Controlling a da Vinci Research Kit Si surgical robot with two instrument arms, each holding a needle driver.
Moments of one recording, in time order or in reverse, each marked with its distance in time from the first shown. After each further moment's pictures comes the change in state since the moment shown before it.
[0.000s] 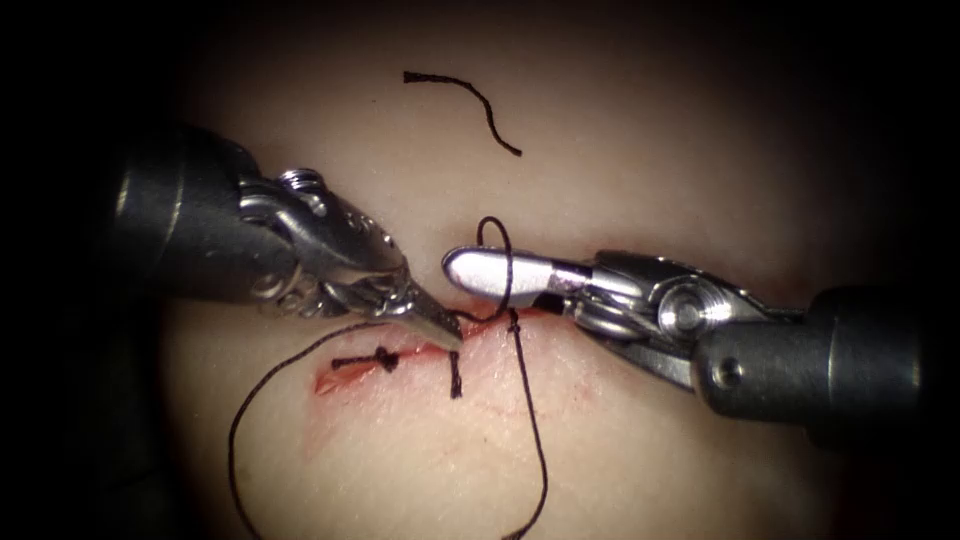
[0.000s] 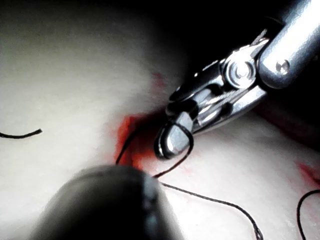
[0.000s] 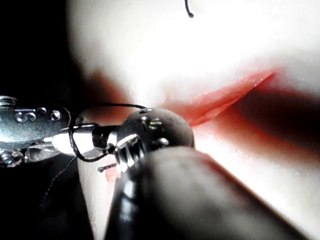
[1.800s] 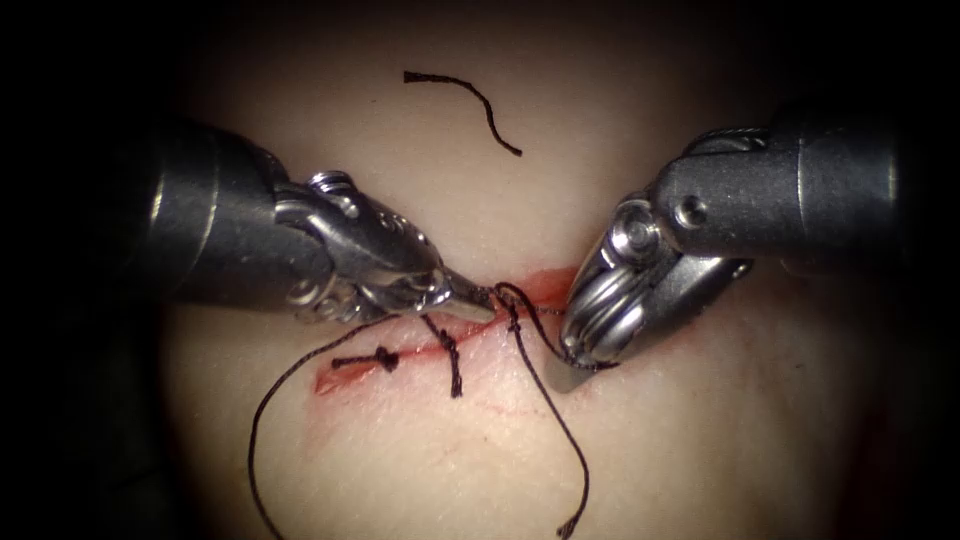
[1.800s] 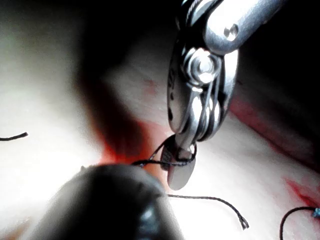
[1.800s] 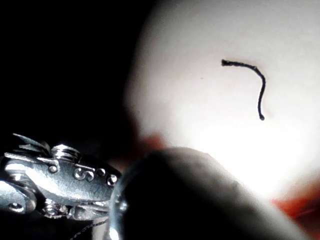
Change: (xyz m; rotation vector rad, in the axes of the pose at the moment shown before) right arm 0.000 -0.003 0.002 -1.344 -1.106 0.100; left arm 0.002 0.002 0.001 0.168 0.148 -0.109
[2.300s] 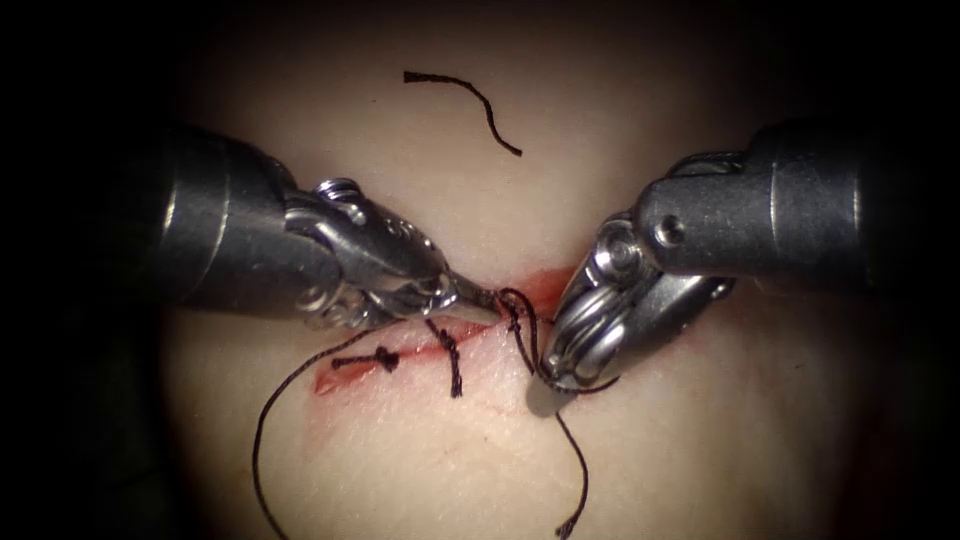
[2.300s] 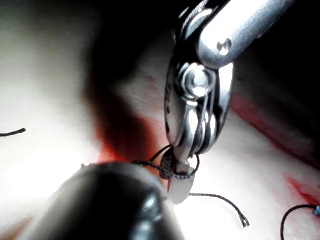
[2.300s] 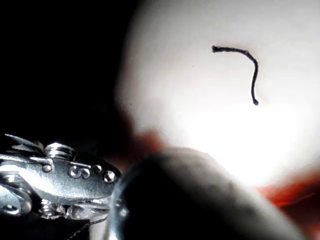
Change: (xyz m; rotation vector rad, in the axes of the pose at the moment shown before) right arm 0.000 0.000 0.002 -0.007 -0.019 0.034; left arm 0.000 0.000 0.001 0.010 0.009 -0.003
